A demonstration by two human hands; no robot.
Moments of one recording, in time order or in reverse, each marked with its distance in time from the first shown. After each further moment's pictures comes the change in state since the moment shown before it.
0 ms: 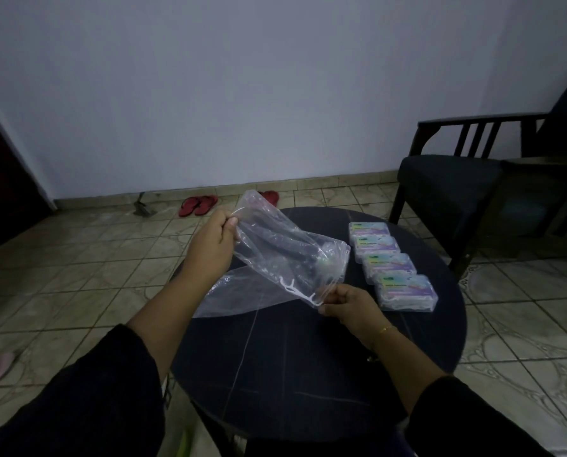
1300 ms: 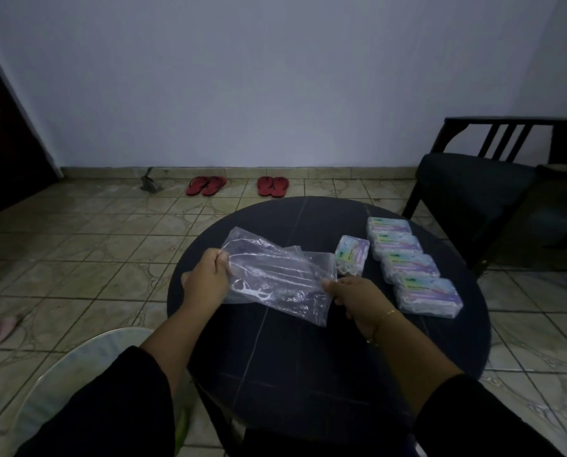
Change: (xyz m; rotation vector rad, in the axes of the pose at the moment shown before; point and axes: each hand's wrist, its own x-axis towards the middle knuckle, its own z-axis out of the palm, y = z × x) left_hand -0.050 -0.078 0.022 0.048 0.011 -0.476; right_hand 0.007 -0.030 0.025 -0.047 0.046 0.224
